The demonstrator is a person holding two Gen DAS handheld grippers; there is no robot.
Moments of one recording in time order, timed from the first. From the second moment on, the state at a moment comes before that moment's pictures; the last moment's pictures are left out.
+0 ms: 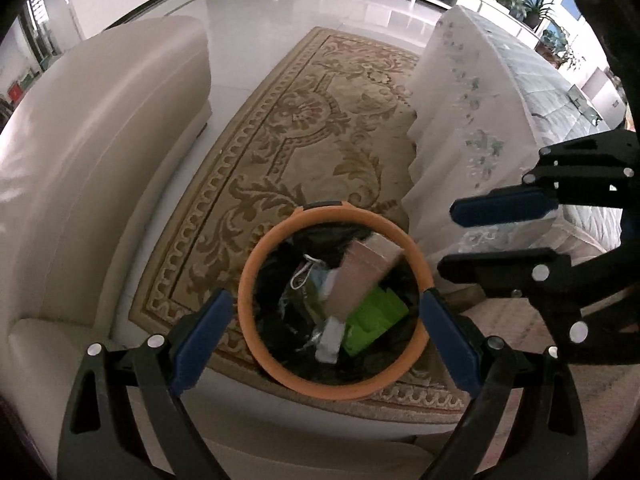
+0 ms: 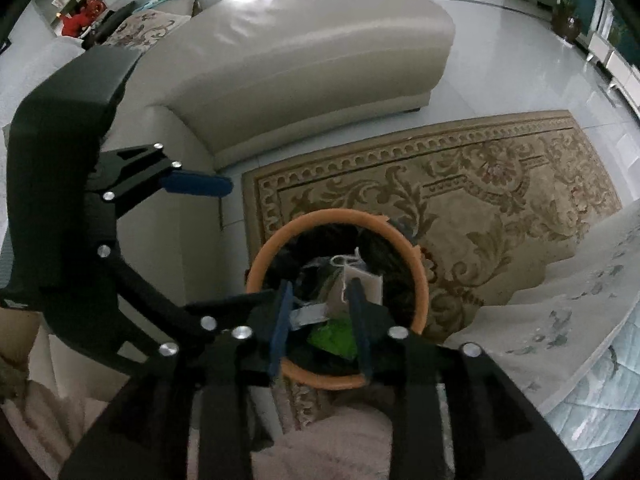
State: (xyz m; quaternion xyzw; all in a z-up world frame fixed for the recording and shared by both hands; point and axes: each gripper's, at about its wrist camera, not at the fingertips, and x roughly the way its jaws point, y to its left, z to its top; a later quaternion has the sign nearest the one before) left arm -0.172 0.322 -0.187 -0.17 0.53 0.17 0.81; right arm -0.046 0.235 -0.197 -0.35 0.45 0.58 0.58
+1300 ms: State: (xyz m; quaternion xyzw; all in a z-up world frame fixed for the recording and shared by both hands) left arm 0.146 0.050 -0.096 0.04 0.50 -0.06 0.86; right arm 0.233 -0.148 -0.103 -0.10 0.45 0.37 0.81
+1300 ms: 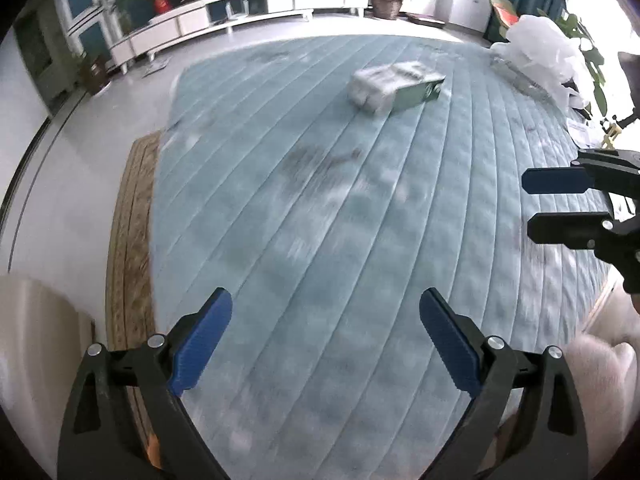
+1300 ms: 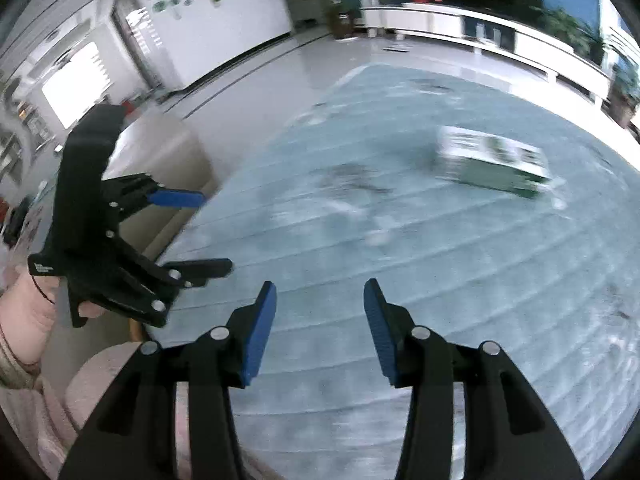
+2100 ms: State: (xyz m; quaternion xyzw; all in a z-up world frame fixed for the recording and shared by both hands) left arm 0.333 -0.010 -0.138 0.08 0.50 -0.08 0.86; right arm 0.433 -0.197 -0.154 -0.14 0.41 0.32 0.84
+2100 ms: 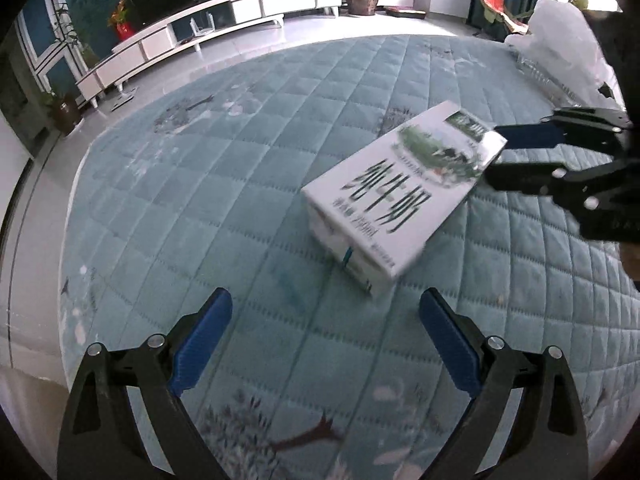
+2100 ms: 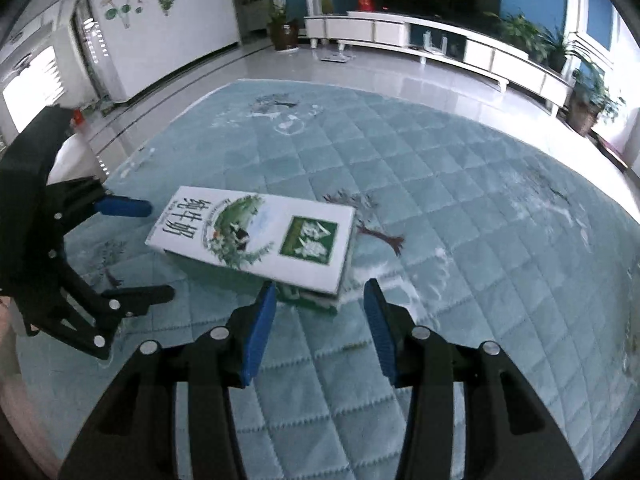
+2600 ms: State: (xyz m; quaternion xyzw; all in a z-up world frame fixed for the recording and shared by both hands) left arm 0.355 -0.017 -0.142 0.05 0.48 -0.10 0.87; right arm 0.427 -0.179 -0.158 -0.16 0.41 0.33 0.84
